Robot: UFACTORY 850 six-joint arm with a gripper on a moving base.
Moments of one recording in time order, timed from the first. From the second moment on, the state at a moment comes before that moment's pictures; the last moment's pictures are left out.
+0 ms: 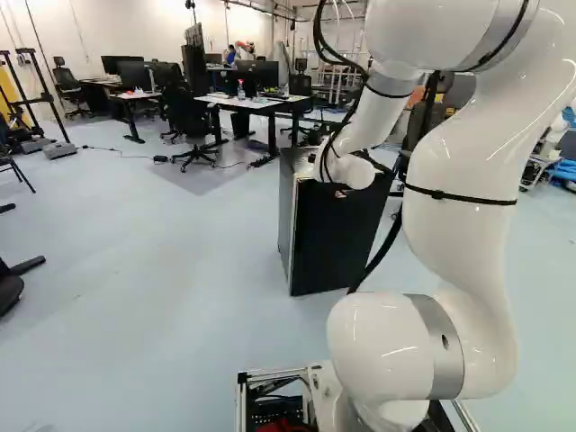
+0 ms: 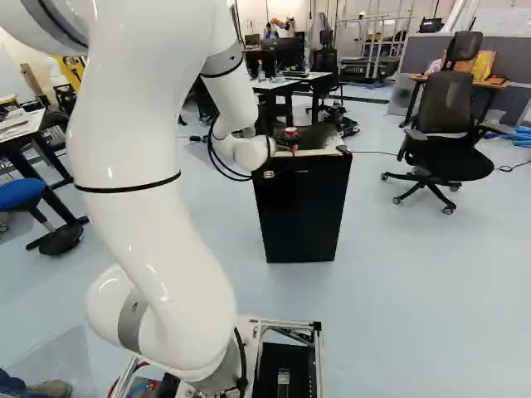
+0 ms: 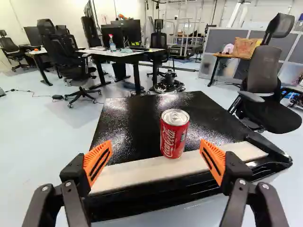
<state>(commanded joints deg) -10.0 -18.0 -42.8 -1.5 50.8 0.0</state>
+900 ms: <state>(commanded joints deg) -11.2 -24.4 -49.4 1.4 52.1 0.0</state>
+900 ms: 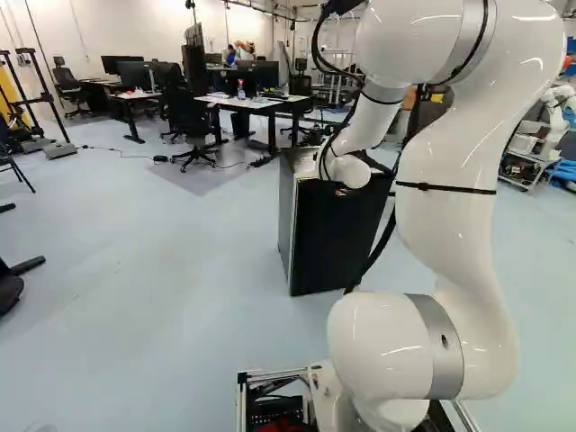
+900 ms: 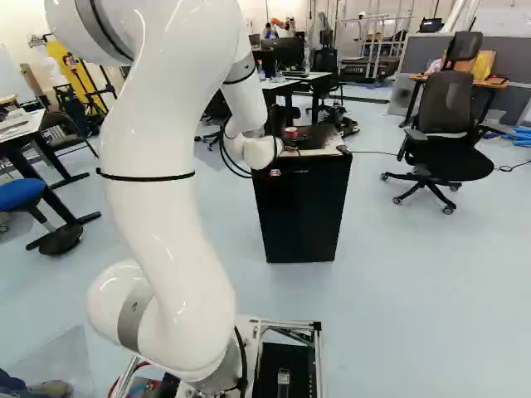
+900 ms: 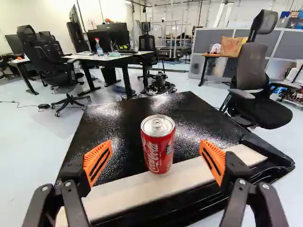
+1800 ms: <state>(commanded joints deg) -11.5 -27.7 -52.8 1.4 52.1 0.0</state>
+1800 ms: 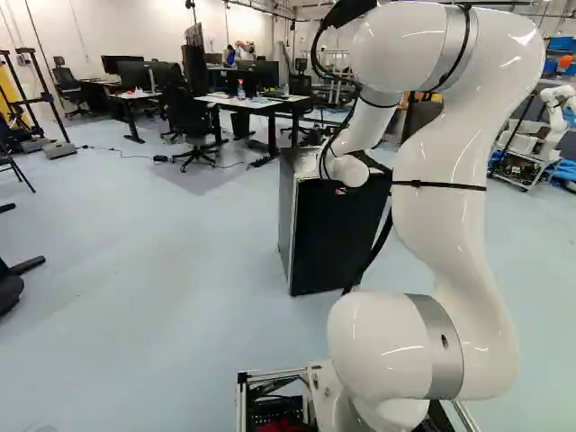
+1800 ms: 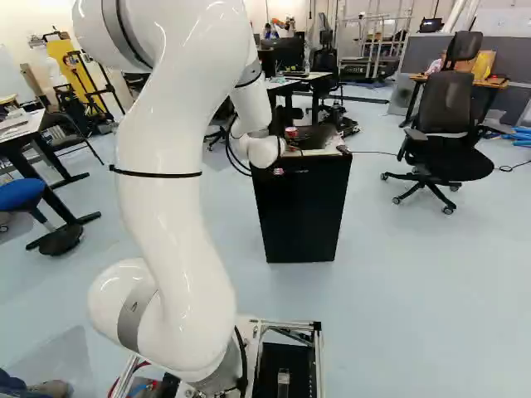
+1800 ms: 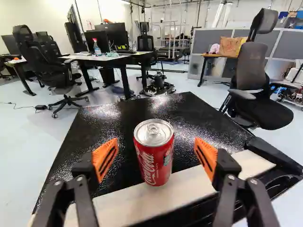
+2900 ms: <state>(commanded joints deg) -11.5 -24.2 -52.7 1.4 52.1 0.0</state>
